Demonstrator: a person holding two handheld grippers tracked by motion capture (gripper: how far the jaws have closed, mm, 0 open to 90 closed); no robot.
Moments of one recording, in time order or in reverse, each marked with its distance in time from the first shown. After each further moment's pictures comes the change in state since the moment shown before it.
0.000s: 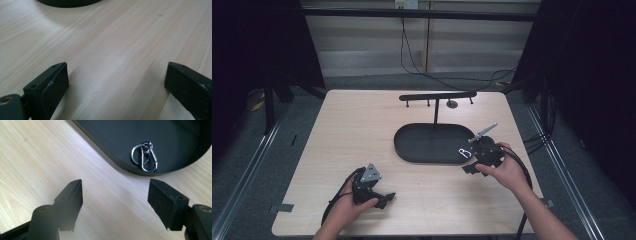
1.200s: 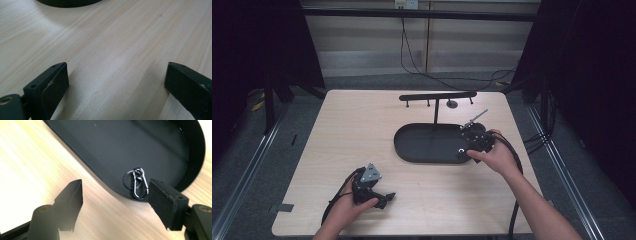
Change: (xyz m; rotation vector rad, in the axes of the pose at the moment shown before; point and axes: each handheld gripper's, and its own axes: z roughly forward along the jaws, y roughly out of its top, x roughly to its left) left arm 0.000 0.000 0.000 -0.002 0.001 -0.002; right arm -0.008 0.043 0.003 0.022 -0.004 0.011
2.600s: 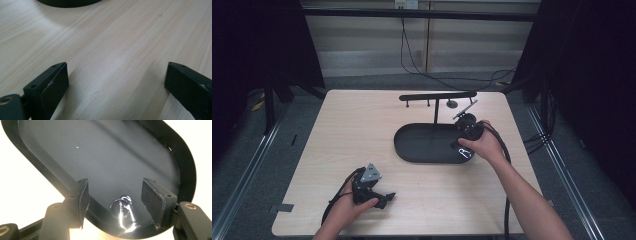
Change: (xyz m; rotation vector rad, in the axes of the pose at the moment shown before) left arm 0.000 0.000 0.000 -0.002 -0.002 0.001; right arm -0.019 0.037 0.027 0.013 -0.024 0.043
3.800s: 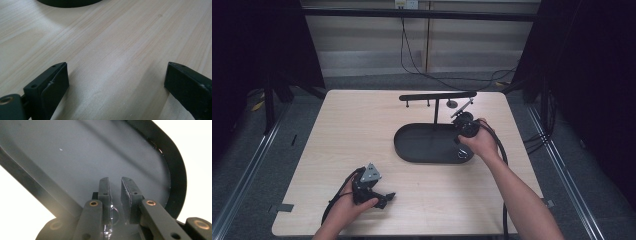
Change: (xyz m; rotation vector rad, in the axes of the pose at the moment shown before) left arm 0.000 0.000 0.000 0.000 -0.003 0.000; right arm -0.007 0.010 0.013 0.039 -0.063 -0.008
